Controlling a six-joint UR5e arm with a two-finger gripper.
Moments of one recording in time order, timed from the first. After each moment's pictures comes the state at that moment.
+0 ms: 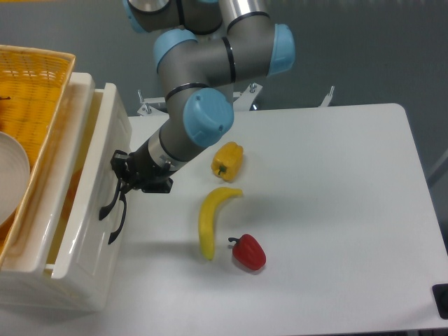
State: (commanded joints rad) arm 2.27 -1.86 -1.57 -1.46 0.96 0.57
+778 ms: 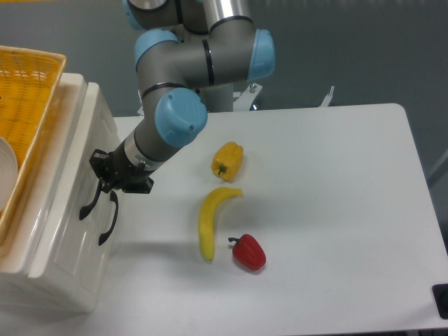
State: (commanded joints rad) arm 2.22 -1.87 -1.57 -1.41 0.96 0.52
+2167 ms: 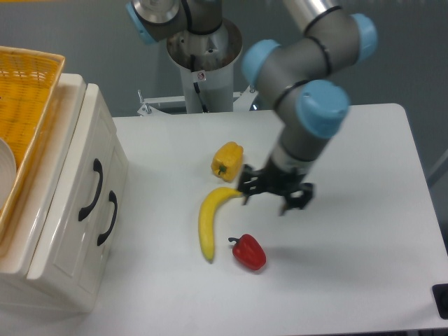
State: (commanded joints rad) arm 2.73 -1.96 -1.49 -1.26 1.38 1.02
